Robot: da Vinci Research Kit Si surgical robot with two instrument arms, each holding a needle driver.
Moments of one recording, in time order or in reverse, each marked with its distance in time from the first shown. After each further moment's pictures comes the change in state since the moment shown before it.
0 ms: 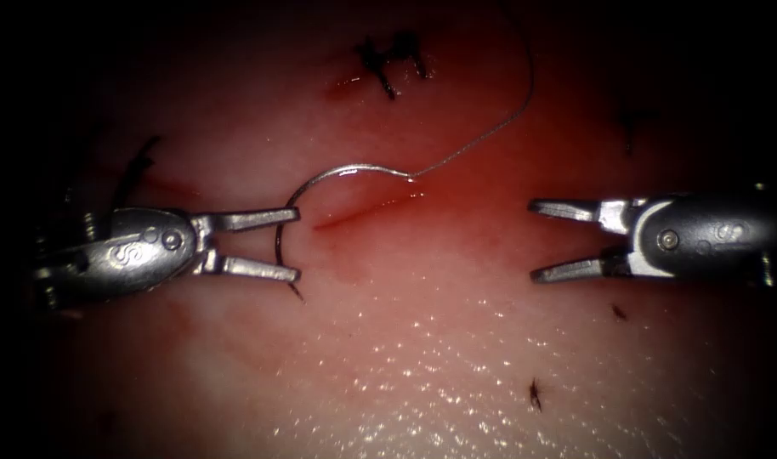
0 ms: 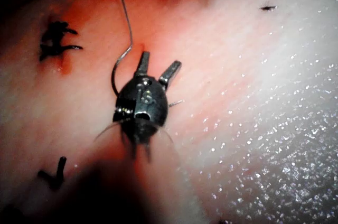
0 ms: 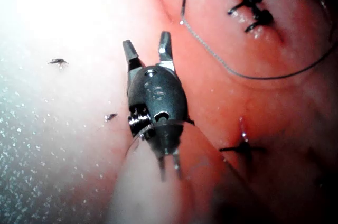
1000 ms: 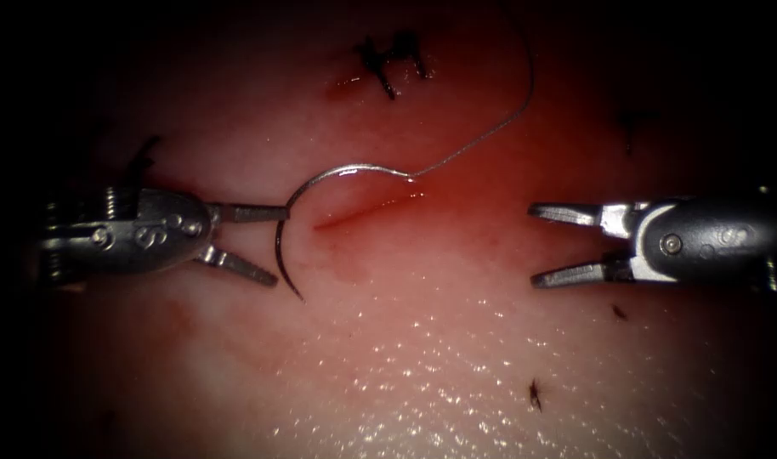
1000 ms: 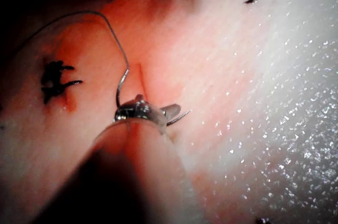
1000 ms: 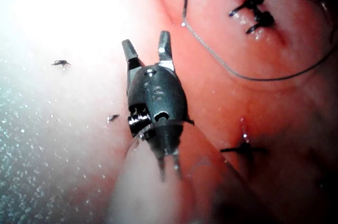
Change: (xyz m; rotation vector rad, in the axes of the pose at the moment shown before) right arm 0.001 0.000 0.000 0.006 0.003 0.005; left arm -0.001 -0.002 0.000 -0.125 -0.529 0.209
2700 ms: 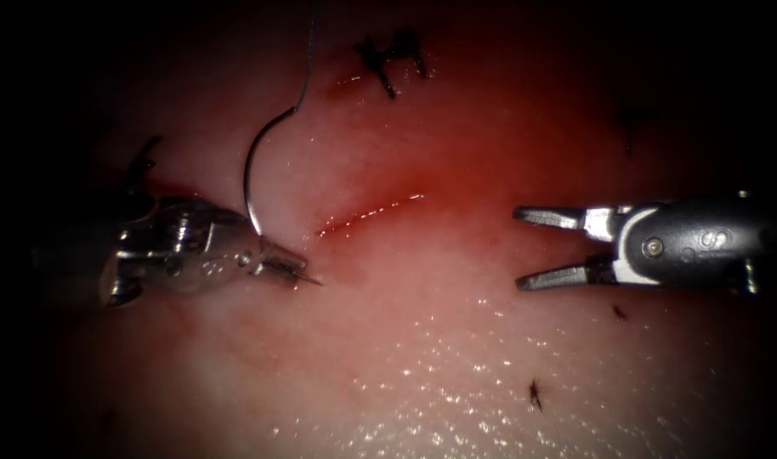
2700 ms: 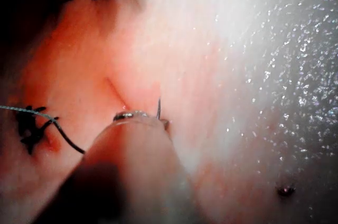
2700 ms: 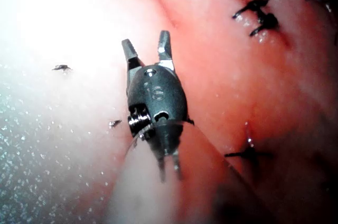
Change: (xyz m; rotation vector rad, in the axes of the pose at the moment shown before) right arm 0.000 0.000 0.001 0.009 0.002 0.044; left arm 0.000 0.001 0.004 -0.051 -0.147 0.311
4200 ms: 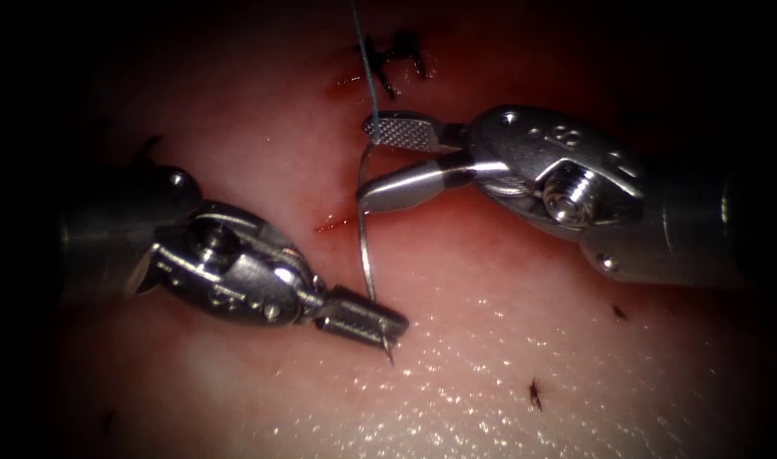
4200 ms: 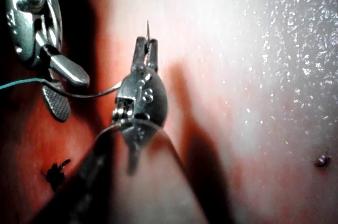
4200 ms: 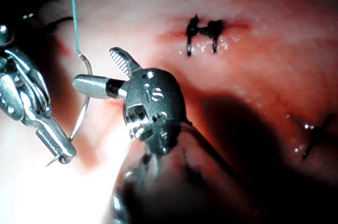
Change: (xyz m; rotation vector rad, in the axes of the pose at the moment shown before) right arm 0.004 0.002 0.009 0.251 0.130 0.787; left arm 0.008 0.000 -0.001 0.157 0.577 0.469
